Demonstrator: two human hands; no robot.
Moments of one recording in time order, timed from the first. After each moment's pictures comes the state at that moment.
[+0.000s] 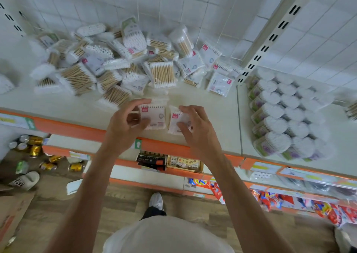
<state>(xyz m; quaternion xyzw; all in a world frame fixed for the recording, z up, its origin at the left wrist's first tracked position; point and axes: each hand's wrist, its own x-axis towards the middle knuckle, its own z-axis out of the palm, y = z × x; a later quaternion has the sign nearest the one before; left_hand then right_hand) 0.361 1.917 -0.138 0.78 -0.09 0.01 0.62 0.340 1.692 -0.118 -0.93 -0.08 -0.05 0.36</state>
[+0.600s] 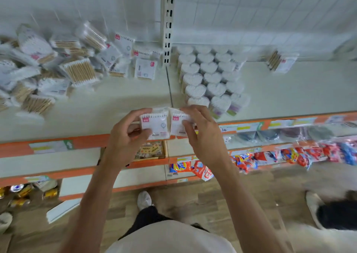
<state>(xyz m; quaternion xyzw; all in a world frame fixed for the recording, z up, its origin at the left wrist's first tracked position) 0.274 1.749 -0.096 0.74 -0.16 -0.11 0.65 0.217 1.540 -0.084 -0.92 0.03 -0.16 0.35</state>
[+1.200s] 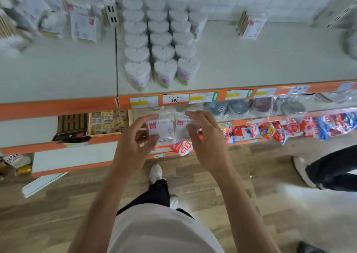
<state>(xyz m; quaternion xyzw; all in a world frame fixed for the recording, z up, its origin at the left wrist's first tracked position) 0.153 1.603 -0.138 0.75 -0.13 -0.15 0.63 0.094 1.407 -0.121 -0.90 0.11 -0.12 0.40</state>
